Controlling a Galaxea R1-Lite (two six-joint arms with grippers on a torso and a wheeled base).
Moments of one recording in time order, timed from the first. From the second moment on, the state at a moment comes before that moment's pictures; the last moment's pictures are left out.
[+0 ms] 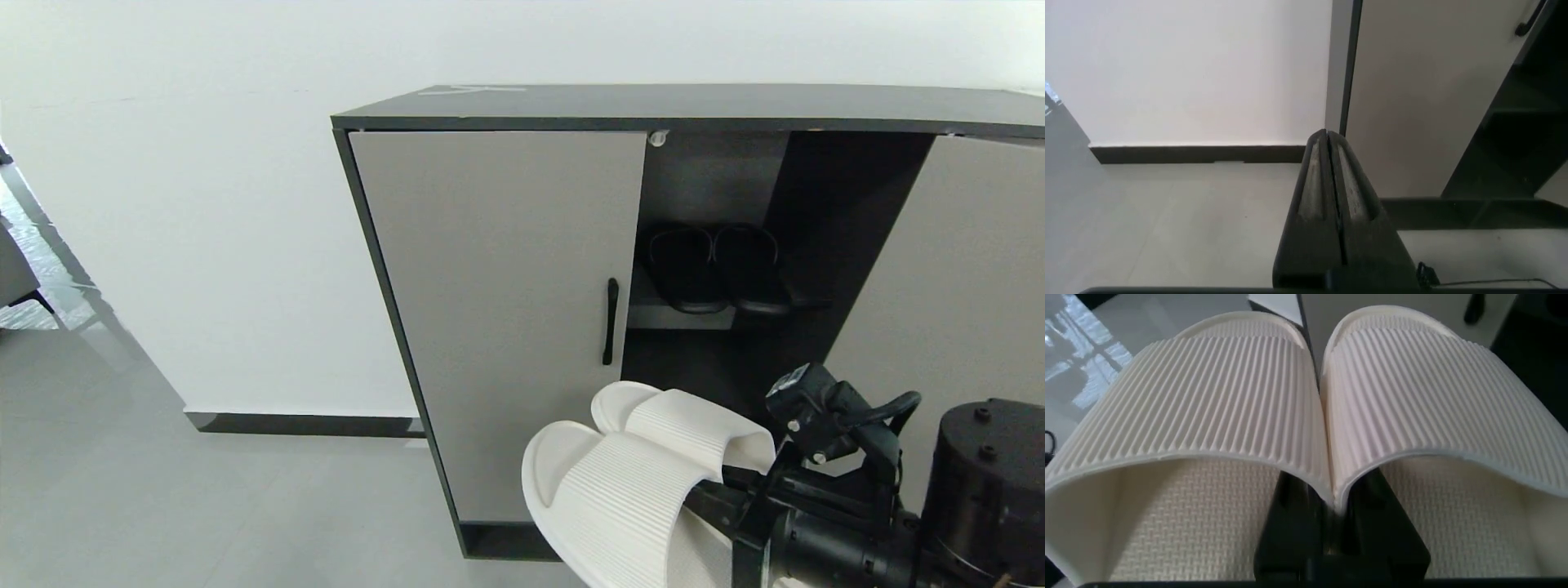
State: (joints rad) left arm 0.00 0.00 0.00 0.00 -0.02 0.00; right arm 0.90 1.51 -0.40 -0.91 -0.04 0.15
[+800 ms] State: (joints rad) left arm 0.00 0.00 0.00 0.00 -0.02 0.00; right arm 0.62 1.66 -0.13 -1.21 -0.29 0.24
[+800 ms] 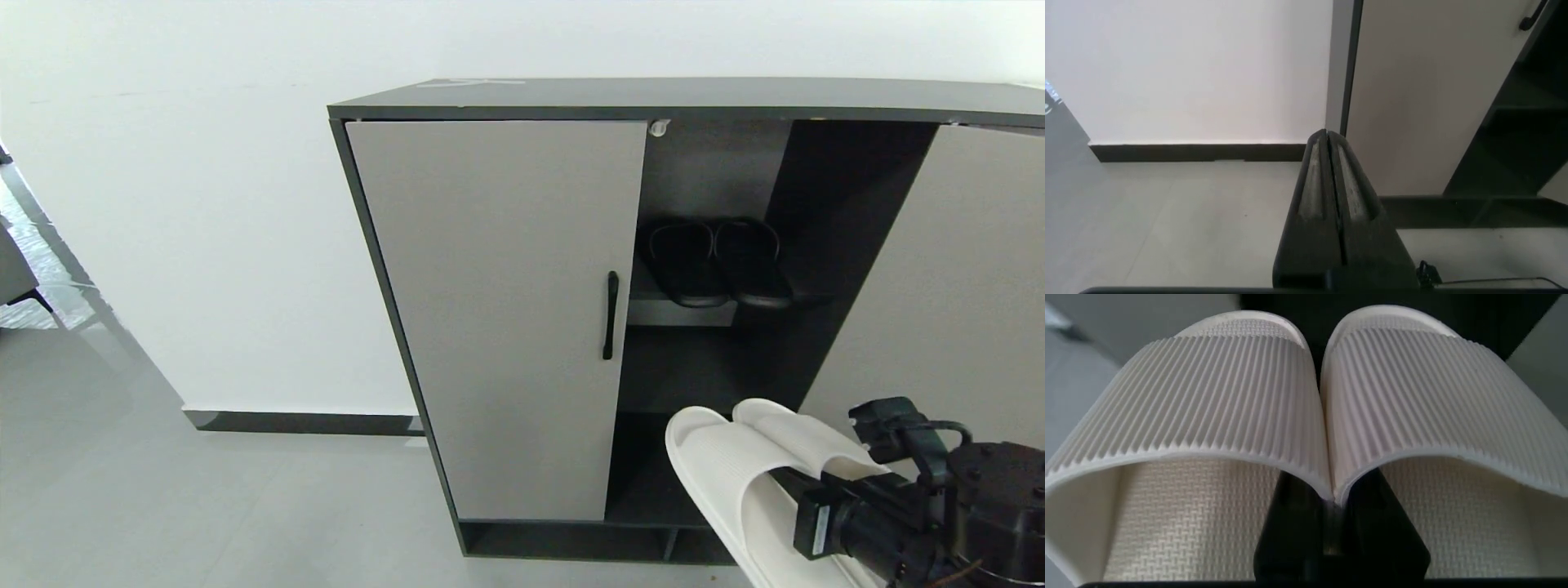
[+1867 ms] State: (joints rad) left arm 0.00 0.00 0.00 0.00 -0.02 0.00; right arm 0.39 2.47 -0.84 -1.57 -0.37 0.05
